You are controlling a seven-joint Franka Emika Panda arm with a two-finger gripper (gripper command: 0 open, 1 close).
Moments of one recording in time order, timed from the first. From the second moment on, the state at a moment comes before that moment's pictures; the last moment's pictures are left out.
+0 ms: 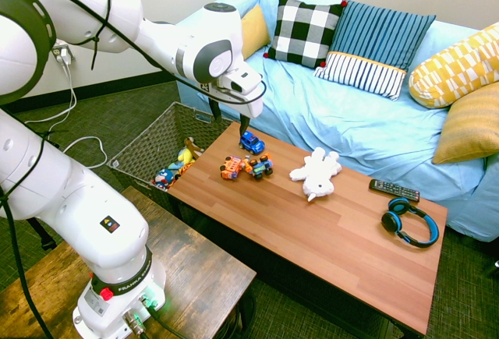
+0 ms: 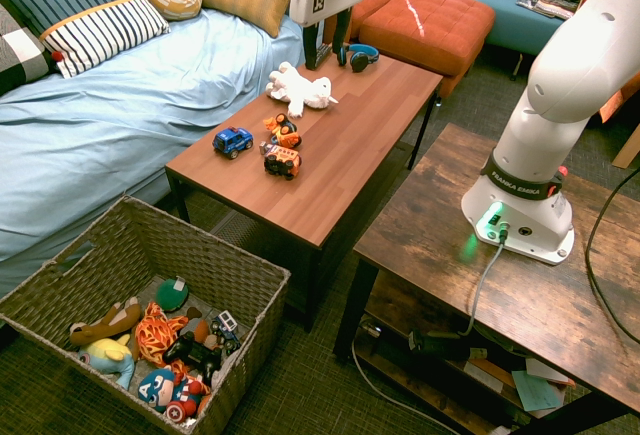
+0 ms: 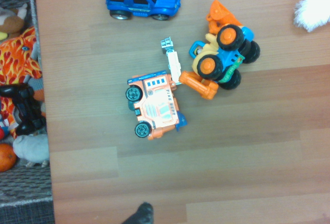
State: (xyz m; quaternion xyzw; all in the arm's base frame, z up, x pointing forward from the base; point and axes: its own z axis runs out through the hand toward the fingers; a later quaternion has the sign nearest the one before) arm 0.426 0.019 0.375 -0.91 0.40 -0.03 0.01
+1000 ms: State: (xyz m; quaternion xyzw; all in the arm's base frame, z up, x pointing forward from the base) arm 0.523 -0.144 0.274 -0.88 0.45 -0.13 -0.02
